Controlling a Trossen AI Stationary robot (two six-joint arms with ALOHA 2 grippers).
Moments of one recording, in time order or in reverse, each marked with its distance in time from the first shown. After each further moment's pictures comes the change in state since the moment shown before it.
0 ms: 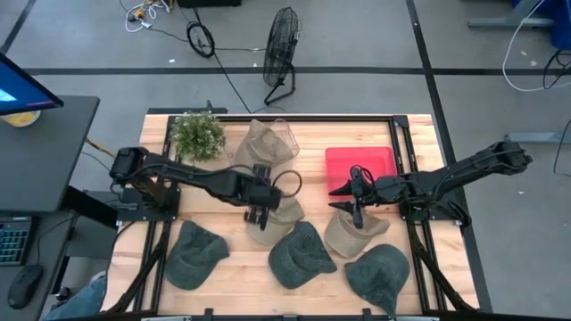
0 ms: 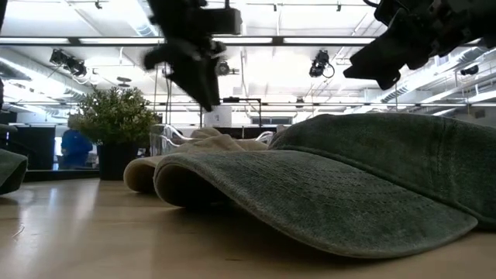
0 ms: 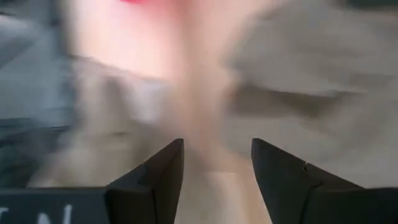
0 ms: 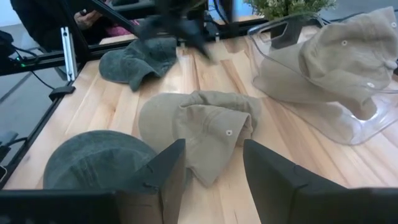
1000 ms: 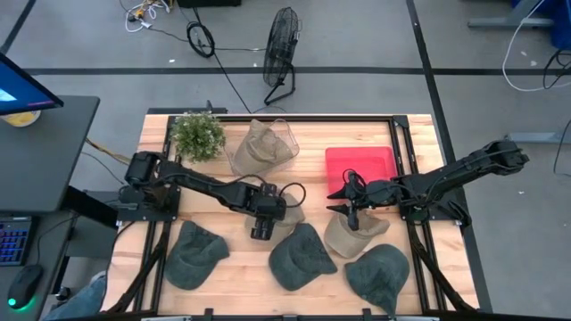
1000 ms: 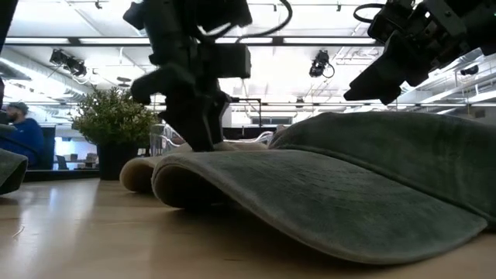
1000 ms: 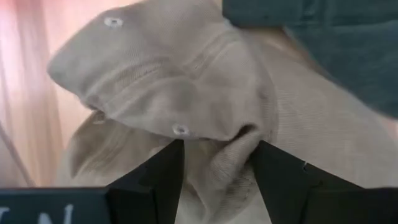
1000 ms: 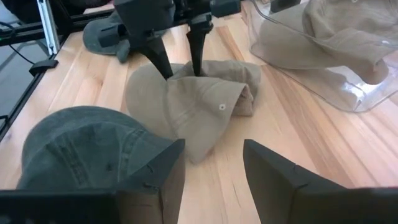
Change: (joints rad) left arm -0.017 0.140 -0.115 0.262 0.269 -0.129; right arm 0.000 0.095 0.000 -0.016 0.000 0.044
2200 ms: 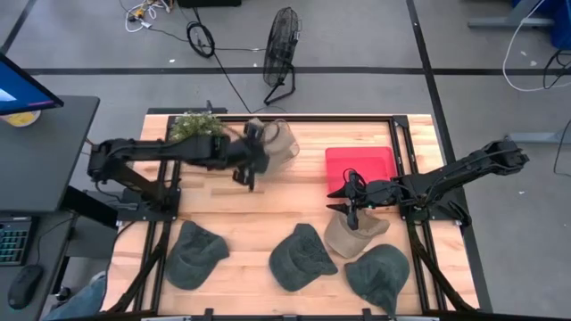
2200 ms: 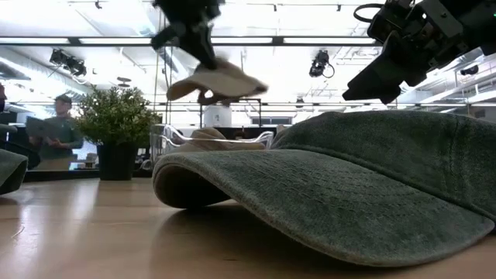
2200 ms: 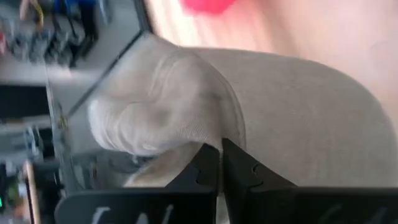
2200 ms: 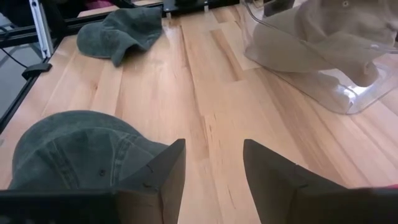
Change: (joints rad) left arm 0.258 -0.364 0.142 -0.229 -0.341 0.647; right arm 0.000 -0.001 0.000 0.004 0.023 0.000
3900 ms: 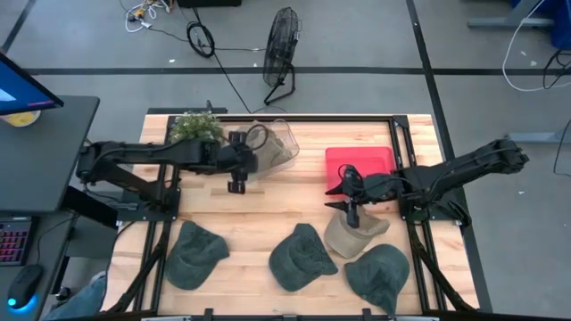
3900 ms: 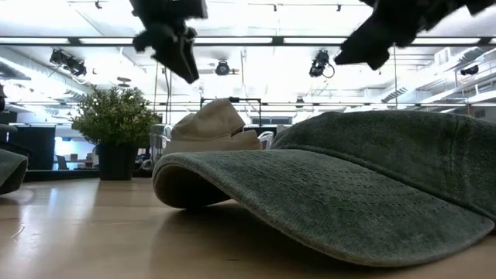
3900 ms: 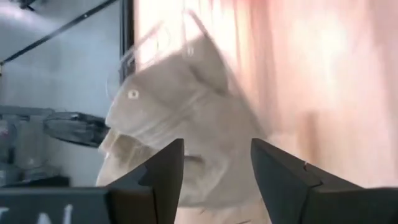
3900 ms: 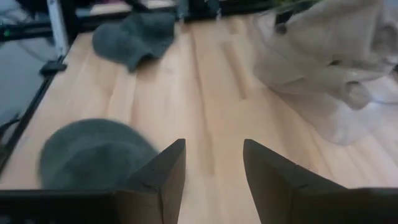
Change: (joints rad) left arm -0.012 -0.113 -0.159 -0.013 0.084 -0.364; right arm 0.000 0.000 0.263 -0.324 -0.047 -0.055
